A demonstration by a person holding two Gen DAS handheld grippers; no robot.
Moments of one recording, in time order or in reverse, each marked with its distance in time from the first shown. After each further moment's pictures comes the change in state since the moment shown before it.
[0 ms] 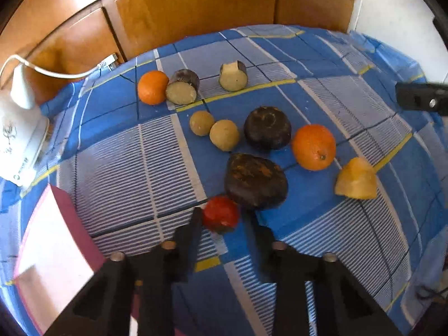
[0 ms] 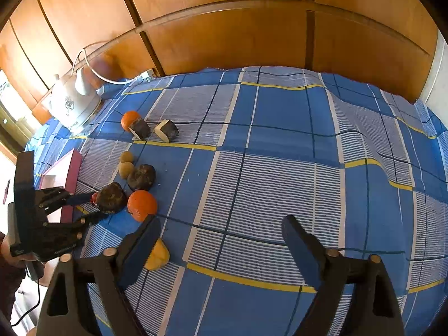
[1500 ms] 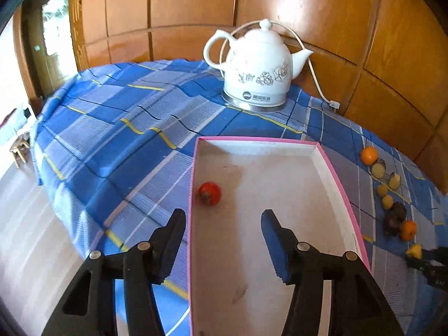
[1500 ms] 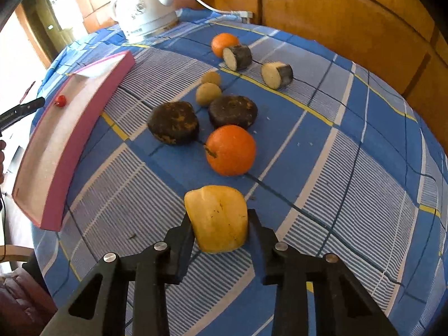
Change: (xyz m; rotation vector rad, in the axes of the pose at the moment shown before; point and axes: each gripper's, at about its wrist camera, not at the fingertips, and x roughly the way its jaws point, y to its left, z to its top) left arm -0.137 0.138 -0.178 -0.795 -0.254 0.423; right arm 0.063 0.096 -0.038 -0.428 0.153 0.093
